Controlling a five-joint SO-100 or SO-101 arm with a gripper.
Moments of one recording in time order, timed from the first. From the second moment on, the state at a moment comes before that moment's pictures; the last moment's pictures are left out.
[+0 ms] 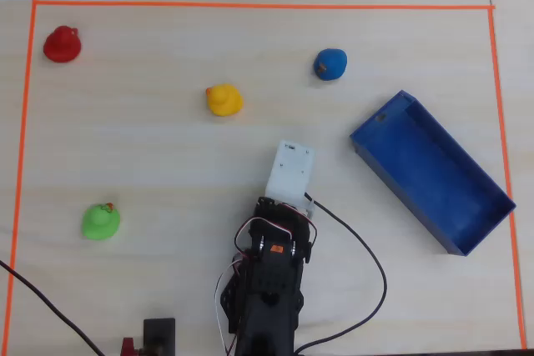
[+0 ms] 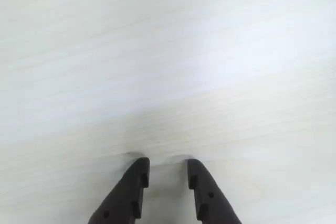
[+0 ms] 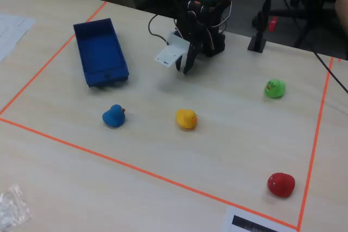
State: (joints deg) arm 14.6 190.1 178.4 74.9 -81.2
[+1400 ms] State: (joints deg) arm 12.6 190.1 178.4 74.9 -81.2
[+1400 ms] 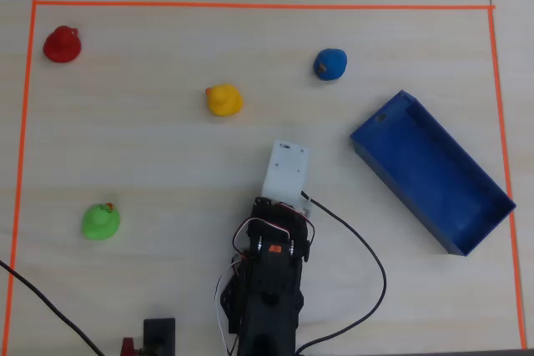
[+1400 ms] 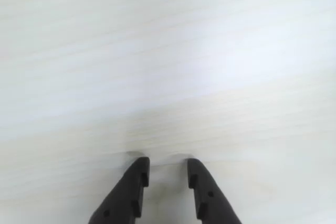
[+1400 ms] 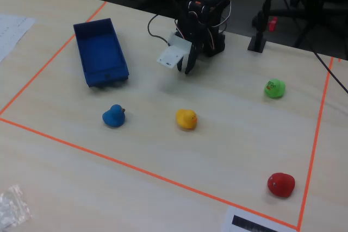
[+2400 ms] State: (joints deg) arm 27.1 88.9 111.3 14.6 -74.2
